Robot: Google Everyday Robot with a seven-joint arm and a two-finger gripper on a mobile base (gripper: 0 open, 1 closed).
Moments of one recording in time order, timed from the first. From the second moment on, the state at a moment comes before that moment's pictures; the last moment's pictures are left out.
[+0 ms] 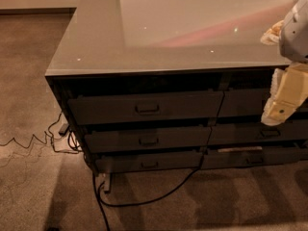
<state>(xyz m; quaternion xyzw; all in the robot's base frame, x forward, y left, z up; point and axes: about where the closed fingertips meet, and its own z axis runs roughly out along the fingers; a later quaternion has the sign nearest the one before) 0.438 -0.217 0.976 -0.60 0.78 -0.03 0.16</state>
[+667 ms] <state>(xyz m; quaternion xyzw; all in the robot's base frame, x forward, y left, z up) 0.442 -0.217 0.975 -0.60 0.78 -0.02 0.16</state>
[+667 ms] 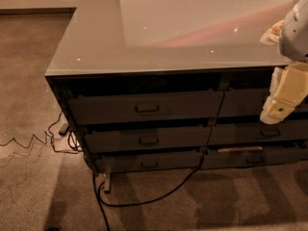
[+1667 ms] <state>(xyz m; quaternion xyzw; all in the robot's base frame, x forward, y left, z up) 0.483 -0.150 0.905 -0.69 0.69 0.11 0.20</state>
